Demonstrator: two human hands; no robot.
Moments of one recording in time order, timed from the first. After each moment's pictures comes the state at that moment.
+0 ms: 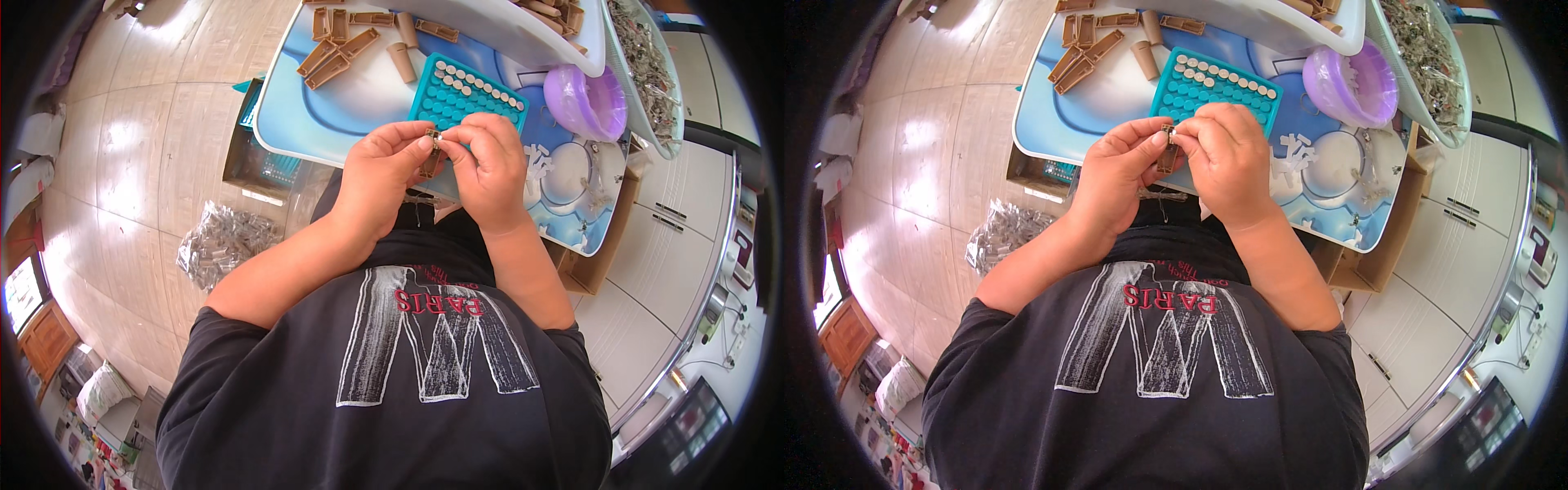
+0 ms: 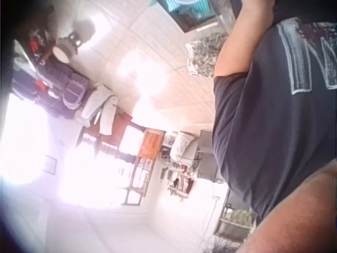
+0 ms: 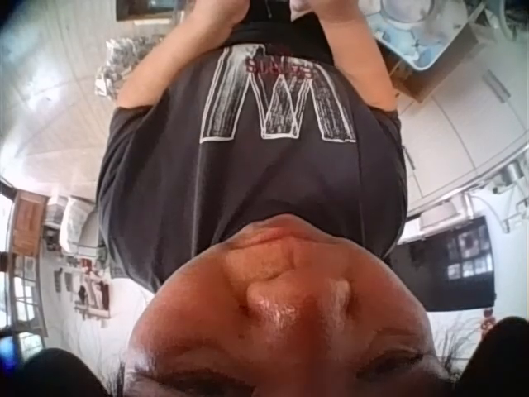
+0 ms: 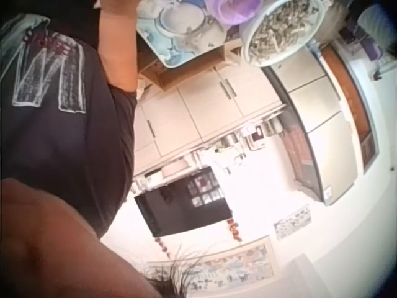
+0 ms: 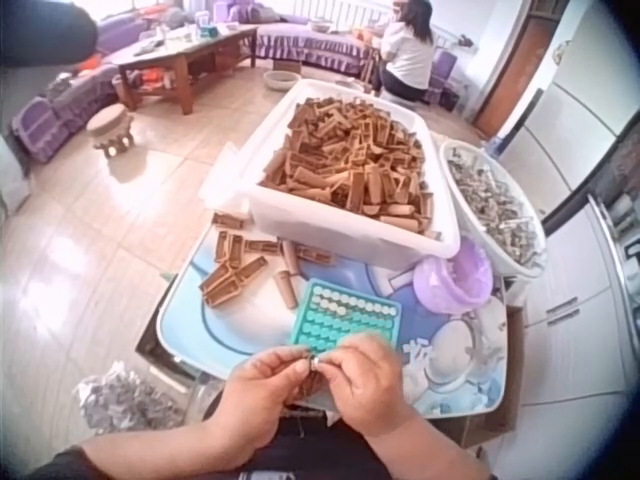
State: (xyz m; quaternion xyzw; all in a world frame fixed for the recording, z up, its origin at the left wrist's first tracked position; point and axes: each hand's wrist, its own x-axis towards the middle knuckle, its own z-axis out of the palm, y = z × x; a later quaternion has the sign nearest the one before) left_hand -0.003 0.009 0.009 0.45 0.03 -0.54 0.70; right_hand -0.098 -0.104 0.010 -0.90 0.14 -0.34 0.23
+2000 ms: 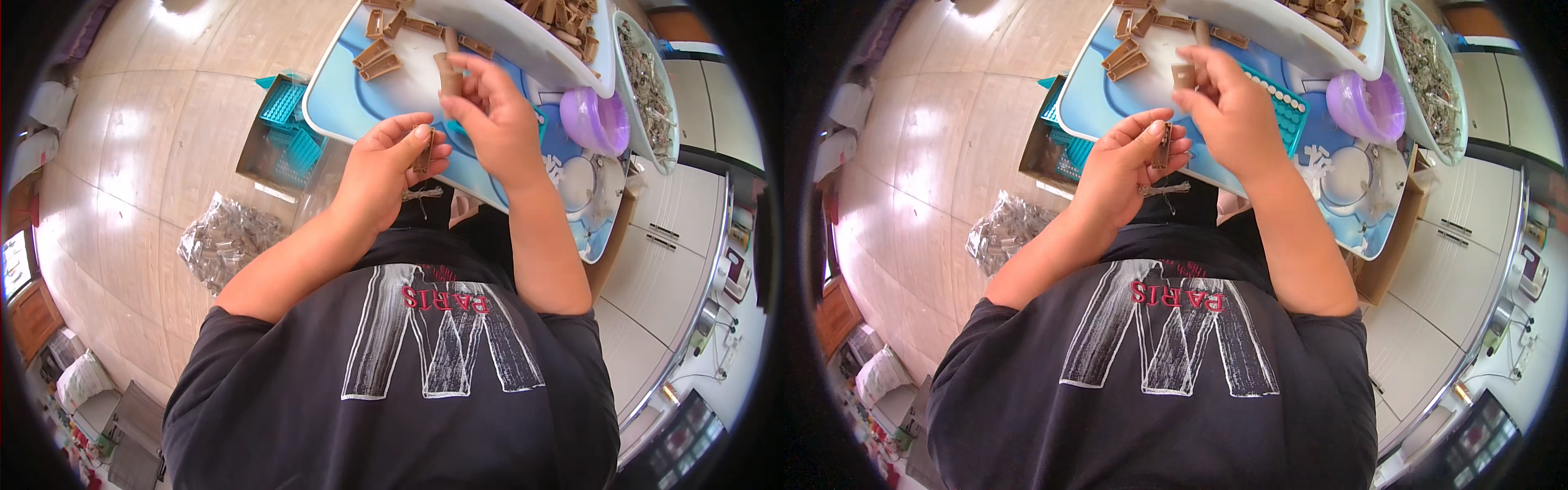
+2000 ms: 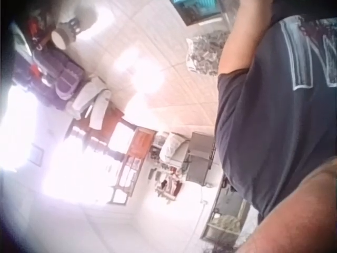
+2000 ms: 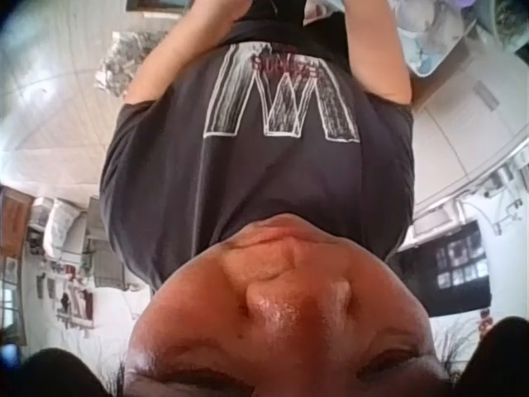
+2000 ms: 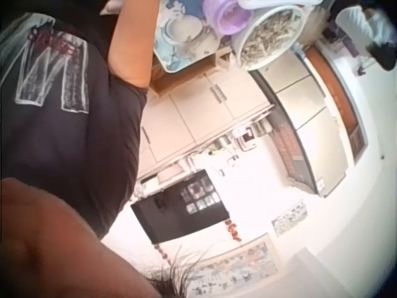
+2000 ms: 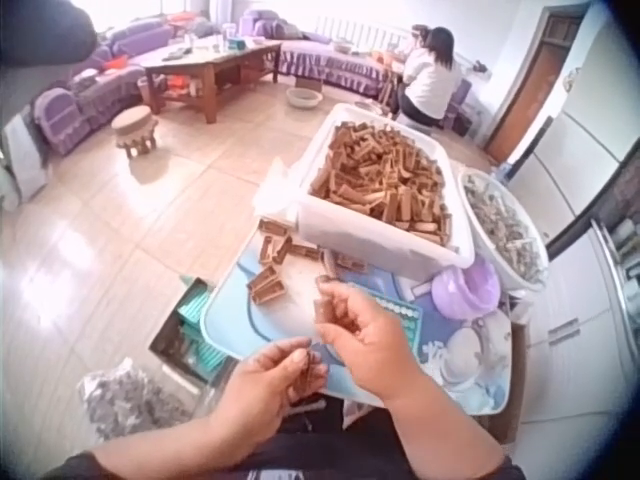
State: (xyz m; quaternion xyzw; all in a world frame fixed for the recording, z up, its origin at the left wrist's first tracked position) left_hand 0.018 0.049 0.013 0.41 0.04 -0.52 0.75; right_hand -0.043 -0.093 0.036 -0.82 0.20 -0.19 0.51
